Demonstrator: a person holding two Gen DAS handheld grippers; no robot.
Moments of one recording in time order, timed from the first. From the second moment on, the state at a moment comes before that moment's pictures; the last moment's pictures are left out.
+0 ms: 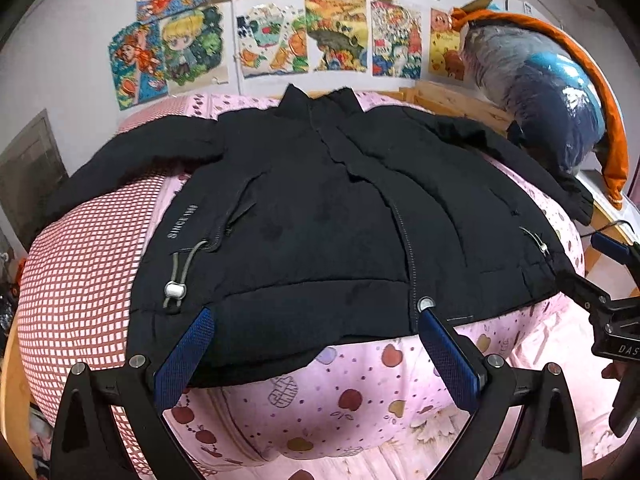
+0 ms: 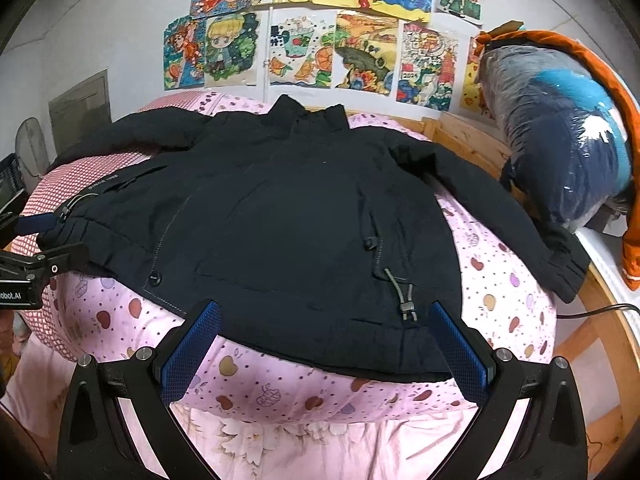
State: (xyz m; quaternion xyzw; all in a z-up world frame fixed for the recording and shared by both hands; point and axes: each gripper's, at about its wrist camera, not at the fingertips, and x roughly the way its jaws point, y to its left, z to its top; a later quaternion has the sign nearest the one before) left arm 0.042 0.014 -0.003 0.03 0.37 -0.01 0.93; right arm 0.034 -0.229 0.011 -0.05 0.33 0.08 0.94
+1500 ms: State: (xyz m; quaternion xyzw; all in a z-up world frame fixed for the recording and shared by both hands) left arm 0.185 -0.051 0.083 0.13 0.34 0.05 0.93; right arm 0.134 -0.294 0.050 -0.05 0.37 -0.09 0.92
